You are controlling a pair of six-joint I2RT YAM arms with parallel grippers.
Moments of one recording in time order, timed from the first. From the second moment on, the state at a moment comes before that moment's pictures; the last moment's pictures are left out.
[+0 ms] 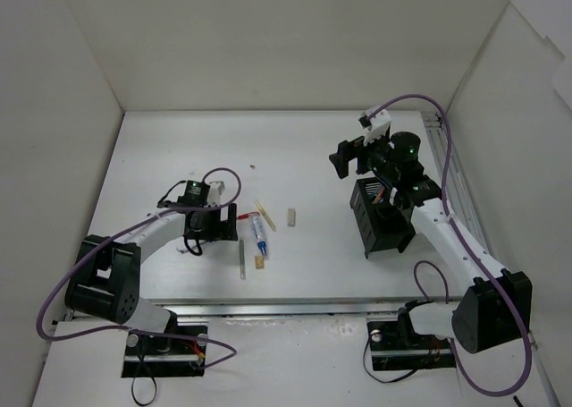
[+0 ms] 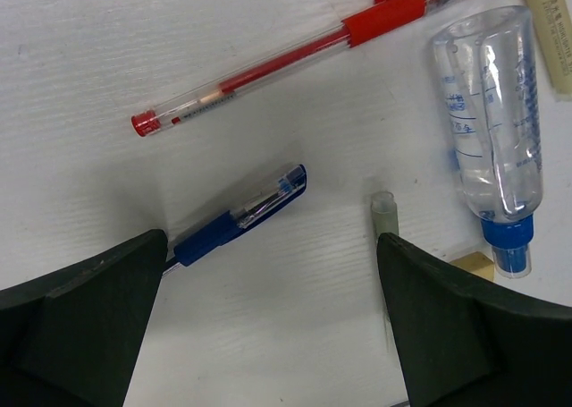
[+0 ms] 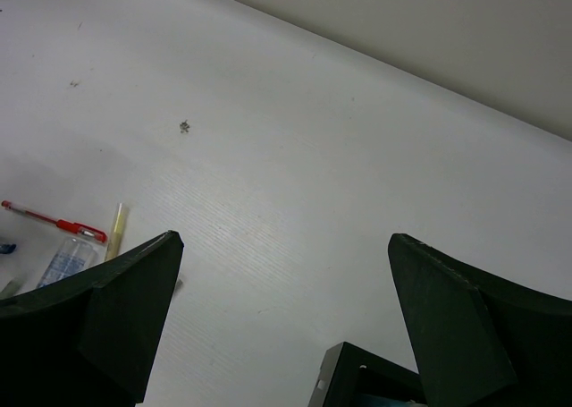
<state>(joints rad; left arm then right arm) -0.26 1.47 0.79 -0.40 0.20 -0.23 0.25 1.26 0.99 0.03 -0.30 -0.07</state>
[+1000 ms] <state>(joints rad) -0.45 1.46 0.78 -0.52 -0.06 -0.37 0.25 1.25 0.99 0.03 -0.26 0.00</state>
